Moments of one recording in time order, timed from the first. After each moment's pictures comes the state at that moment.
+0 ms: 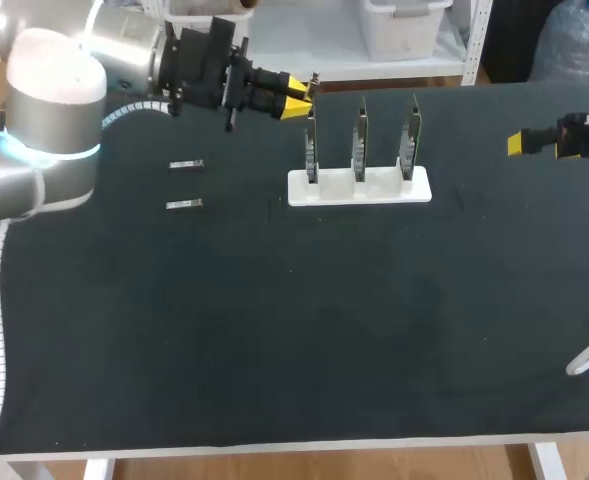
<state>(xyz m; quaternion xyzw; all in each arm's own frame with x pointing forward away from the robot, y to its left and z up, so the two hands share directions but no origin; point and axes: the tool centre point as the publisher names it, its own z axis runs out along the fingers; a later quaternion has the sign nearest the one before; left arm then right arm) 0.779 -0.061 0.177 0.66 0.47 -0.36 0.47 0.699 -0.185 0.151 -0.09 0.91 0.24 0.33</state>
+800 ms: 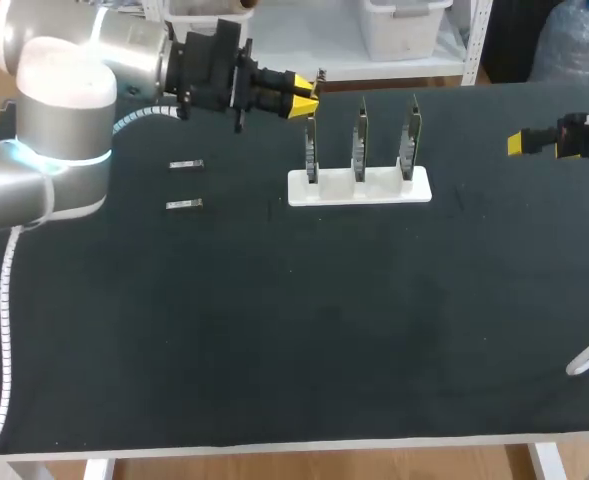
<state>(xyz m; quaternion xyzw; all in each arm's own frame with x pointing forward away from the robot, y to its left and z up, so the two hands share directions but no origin) 0.784 -0.067 0.177 0.64 0.47 -0.35 0.49 0.699 -0.185 0.151 -0.09 0.91 0.24 0.33</state>
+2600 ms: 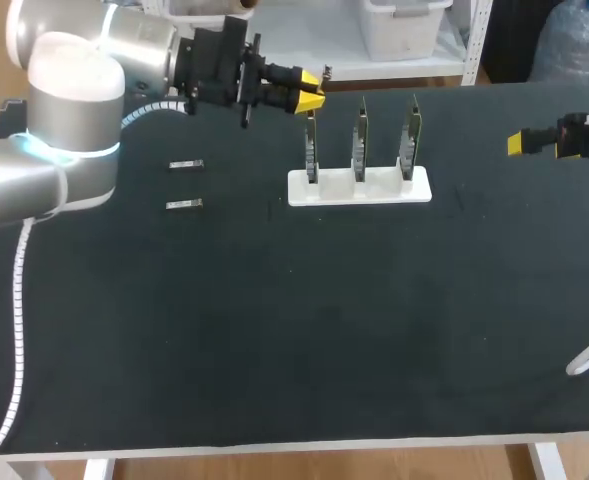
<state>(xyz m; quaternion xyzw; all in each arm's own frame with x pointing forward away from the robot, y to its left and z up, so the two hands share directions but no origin) 0.796 -0.076 0.180 0.65 0.46 -0.36 0.49 0.699 -0.185 0.151 -0.09 0.91 0.24 0.33</state>
